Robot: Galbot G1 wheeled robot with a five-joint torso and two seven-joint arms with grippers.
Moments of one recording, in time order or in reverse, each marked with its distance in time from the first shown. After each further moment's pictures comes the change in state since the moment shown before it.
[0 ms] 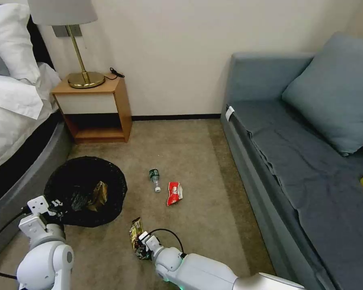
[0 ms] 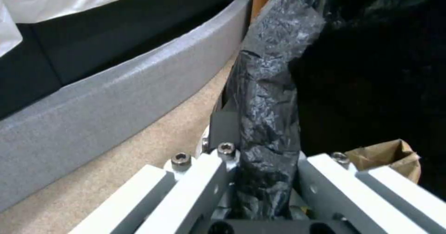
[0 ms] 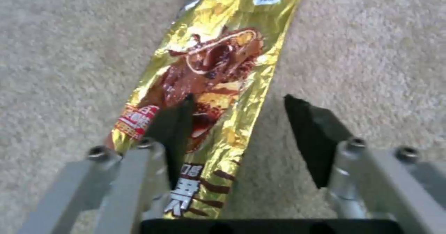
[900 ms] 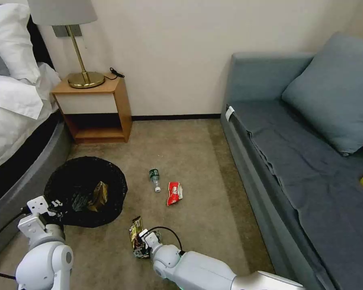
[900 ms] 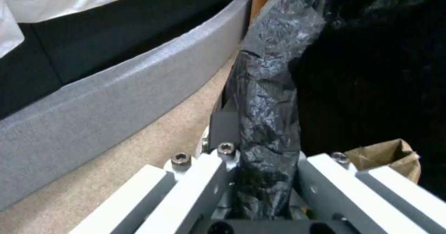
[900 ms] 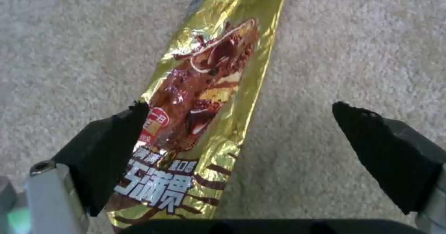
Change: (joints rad) left arm 0.009 0.001 -0.003 -0.014 -0.010 0.009 0.000; right arm 0.006 0.022 0.009 0.006 0.056 -0.051 0.042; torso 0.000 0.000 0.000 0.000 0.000
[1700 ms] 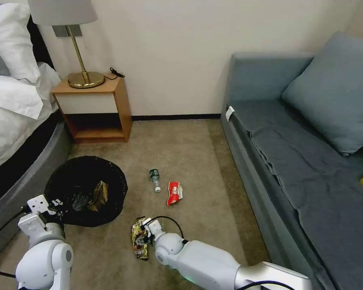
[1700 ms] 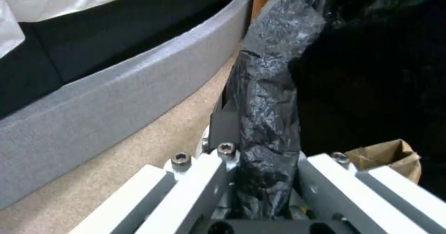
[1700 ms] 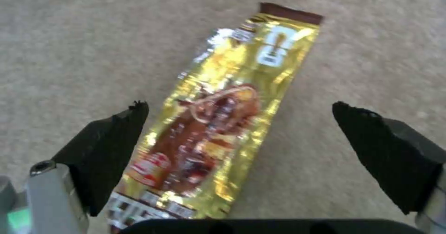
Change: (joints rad) left arm -0.010 0.001 -0.005 -0.001 -0.003 0.017 -0.002; right arm 0.042 0.004 0.015 0.039 0.080 -0.039 0.023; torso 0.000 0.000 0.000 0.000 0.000
